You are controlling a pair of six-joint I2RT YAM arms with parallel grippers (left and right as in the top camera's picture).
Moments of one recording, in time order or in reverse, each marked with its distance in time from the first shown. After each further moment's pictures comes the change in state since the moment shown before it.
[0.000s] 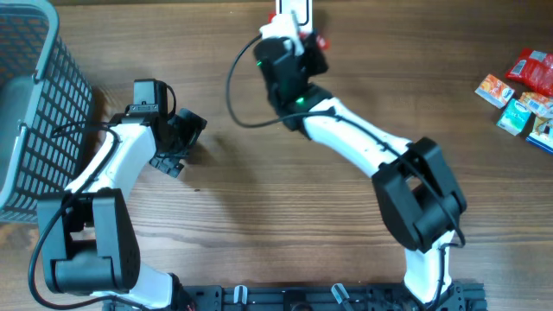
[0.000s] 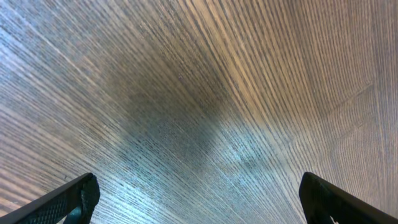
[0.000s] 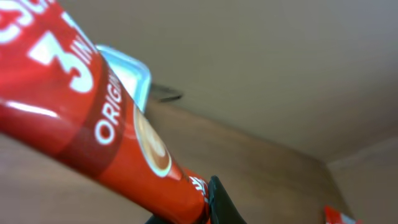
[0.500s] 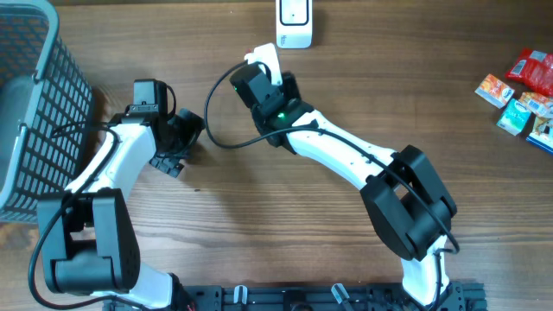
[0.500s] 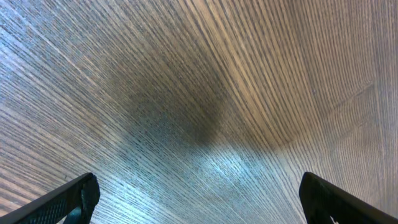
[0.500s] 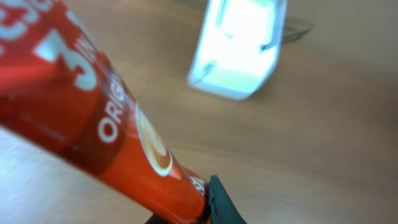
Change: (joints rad) left arm 0.000 0.000 0.000 0.000 0.000 0.000; right arm 0.130 -0.001 -0.001 -0.313 -0.236 0.415
